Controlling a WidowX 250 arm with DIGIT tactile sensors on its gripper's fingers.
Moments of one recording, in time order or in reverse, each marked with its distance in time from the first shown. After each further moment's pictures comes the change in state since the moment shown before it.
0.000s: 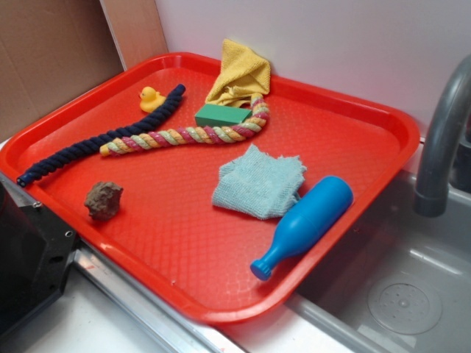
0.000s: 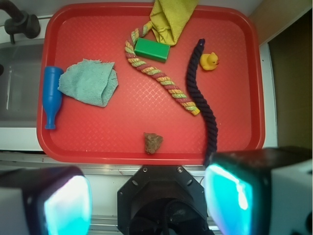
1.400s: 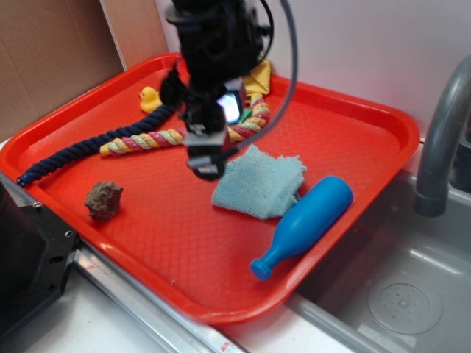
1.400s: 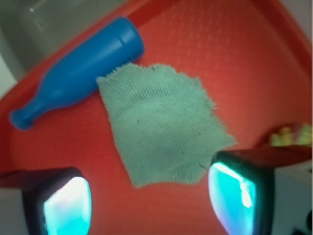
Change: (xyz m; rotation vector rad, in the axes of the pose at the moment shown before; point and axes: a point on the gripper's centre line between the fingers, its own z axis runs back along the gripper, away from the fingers) arm 0.070 -0.089 -0.183 -0.081 0.089 -0.954
